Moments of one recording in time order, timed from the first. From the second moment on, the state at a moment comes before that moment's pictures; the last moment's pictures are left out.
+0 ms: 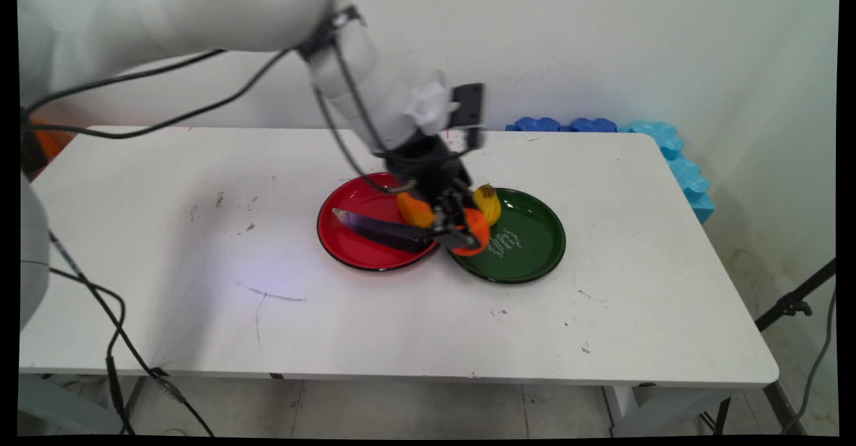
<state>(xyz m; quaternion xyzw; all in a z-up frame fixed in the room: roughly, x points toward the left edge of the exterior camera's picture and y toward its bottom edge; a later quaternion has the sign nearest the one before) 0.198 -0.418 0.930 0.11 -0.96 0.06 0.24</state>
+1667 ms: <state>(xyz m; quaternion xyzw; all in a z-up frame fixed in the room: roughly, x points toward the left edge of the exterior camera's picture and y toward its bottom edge) 0.240 -0.396 0.841 0.13 -0.96 0.04 0.25</state>
